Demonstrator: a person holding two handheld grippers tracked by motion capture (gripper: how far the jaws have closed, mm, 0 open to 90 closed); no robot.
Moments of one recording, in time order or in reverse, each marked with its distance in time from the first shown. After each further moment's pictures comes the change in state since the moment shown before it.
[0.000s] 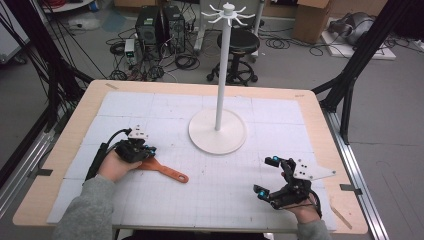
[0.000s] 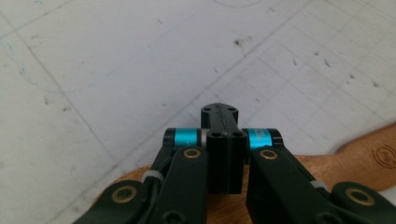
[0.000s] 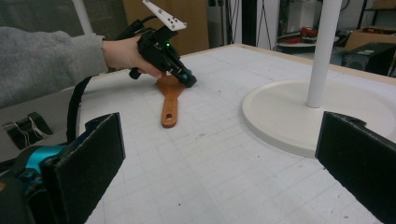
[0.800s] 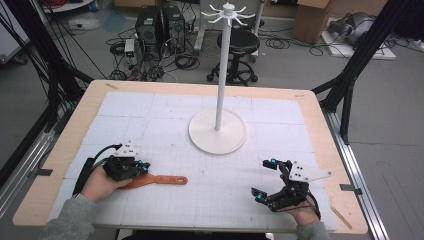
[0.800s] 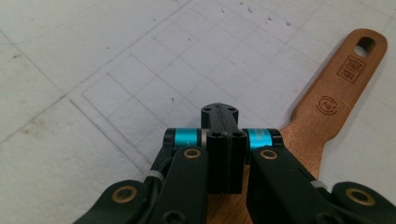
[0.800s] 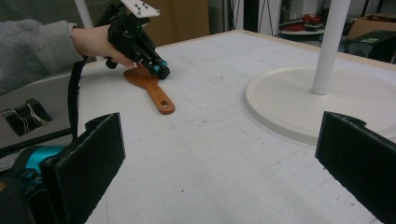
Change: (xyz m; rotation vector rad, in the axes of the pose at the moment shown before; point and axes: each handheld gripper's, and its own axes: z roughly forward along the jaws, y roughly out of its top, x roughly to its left) left arm -0.020 -0.038 -0.032 -0.032 -0.094 0.048; right arm 0.004 -0.003 0.004 0.056 -0.002 -0.007
